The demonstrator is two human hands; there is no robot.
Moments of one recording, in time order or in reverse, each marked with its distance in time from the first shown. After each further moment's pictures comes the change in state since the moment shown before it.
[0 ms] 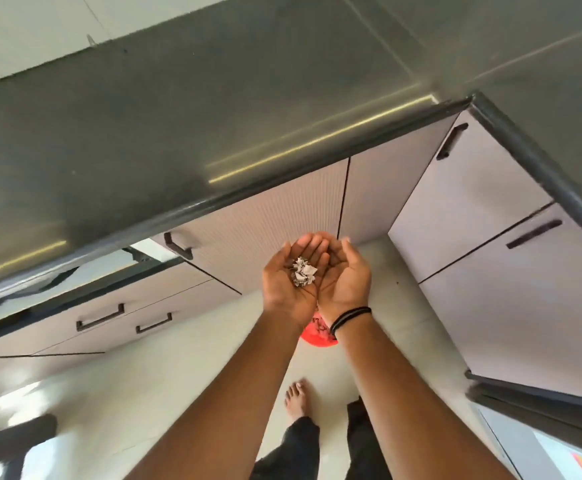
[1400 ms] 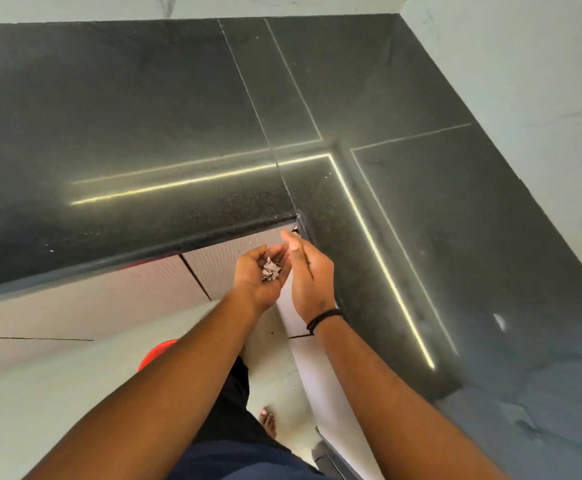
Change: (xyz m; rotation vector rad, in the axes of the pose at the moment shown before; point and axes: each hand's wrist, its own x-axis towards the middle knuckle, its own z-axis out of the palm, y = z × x) left_hand 0.160 -0.144 0.285 -0.046 0.059 -0.247; right_hand 0.122 -0.331 0.032 -1.316 -0.216 -0.703
